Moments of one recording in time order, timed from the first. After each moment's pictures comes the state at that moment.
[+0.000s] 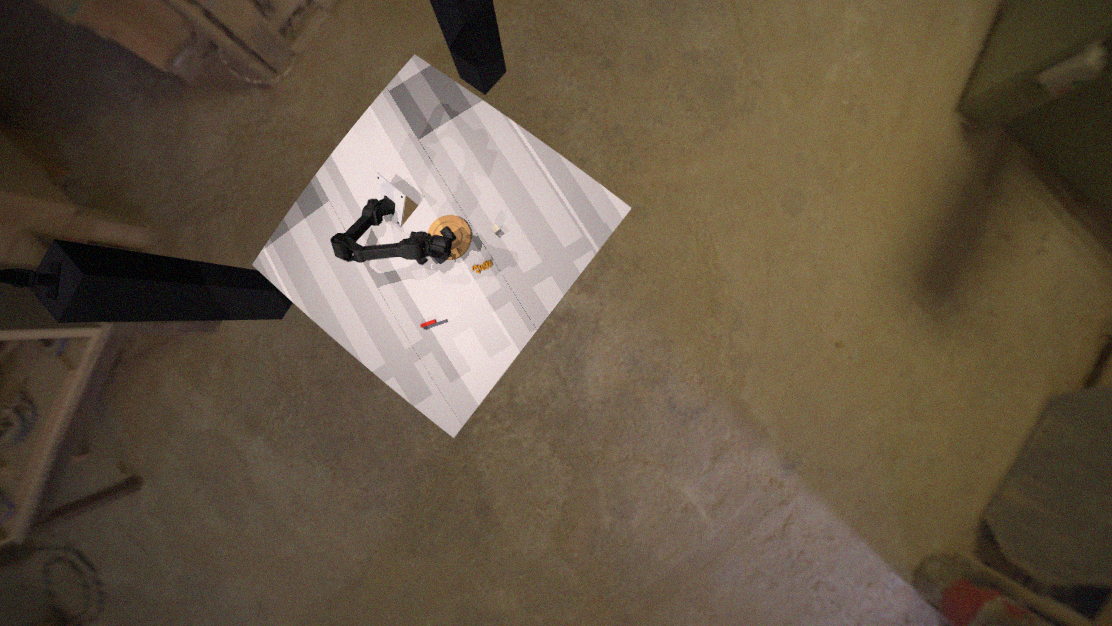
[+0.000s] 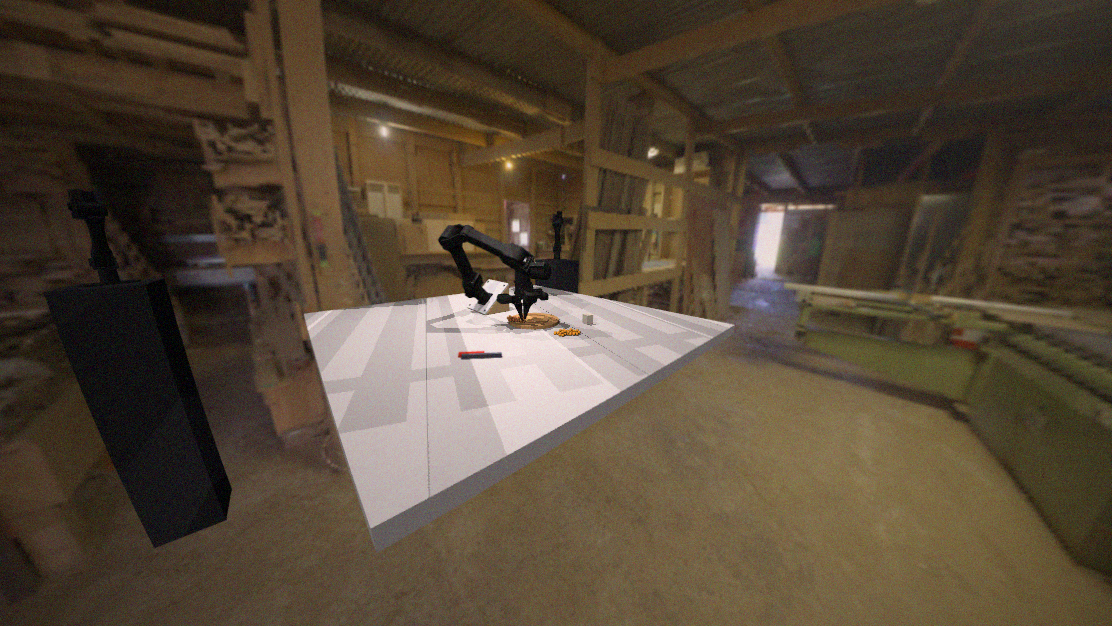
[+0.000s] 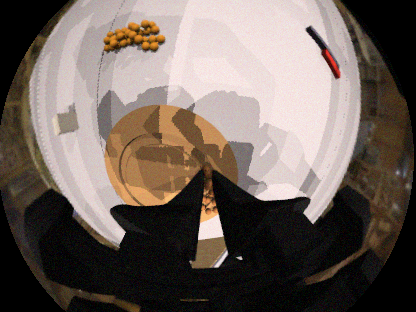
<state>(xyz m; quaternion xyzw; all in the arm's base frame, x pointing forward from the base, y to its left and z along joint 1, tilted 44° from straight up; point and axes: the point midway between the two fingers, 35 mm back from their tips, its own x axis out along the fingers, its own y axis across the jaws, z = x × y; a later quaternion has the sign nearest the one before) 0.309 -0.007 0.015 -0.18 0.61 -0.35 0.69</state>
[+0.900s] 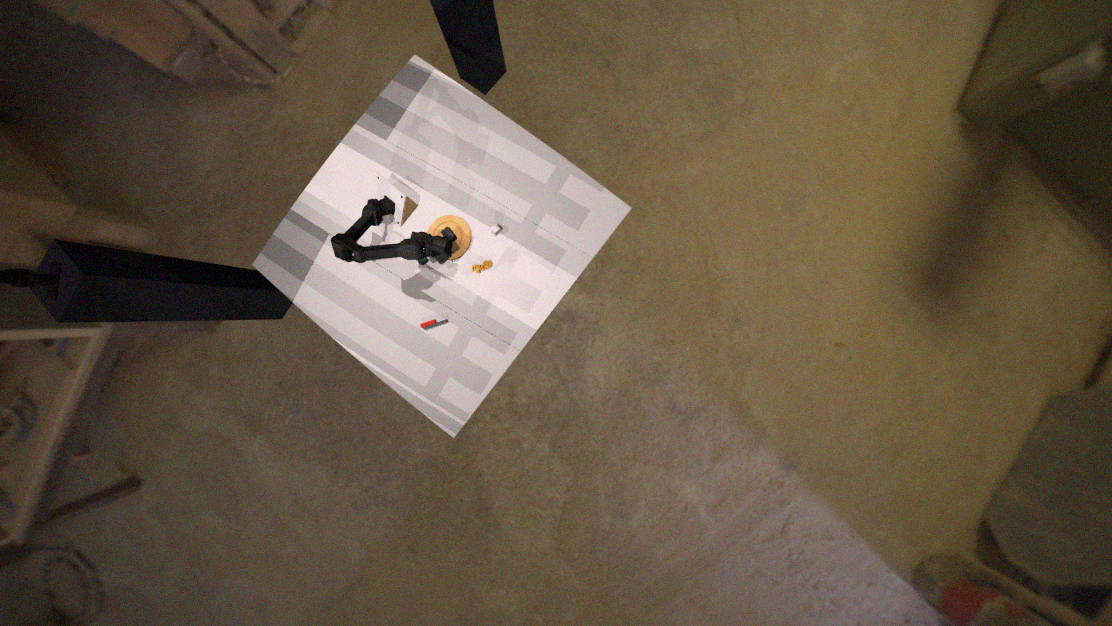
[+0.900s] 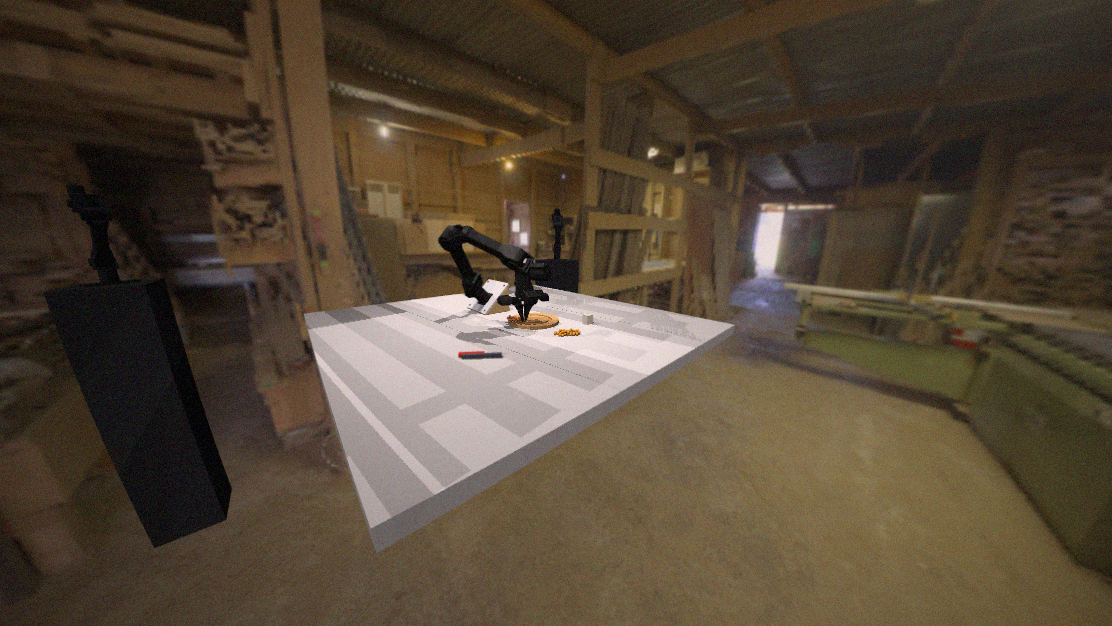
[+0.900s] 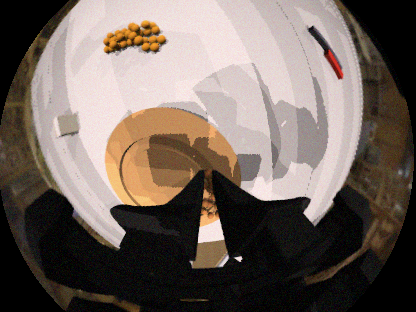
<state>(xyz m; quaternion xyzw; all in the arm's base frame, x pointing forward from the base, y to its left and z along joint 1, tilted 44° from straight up) 0.311 -0.009 0.010 -0.17 0.61 -0.34 0.69</state>
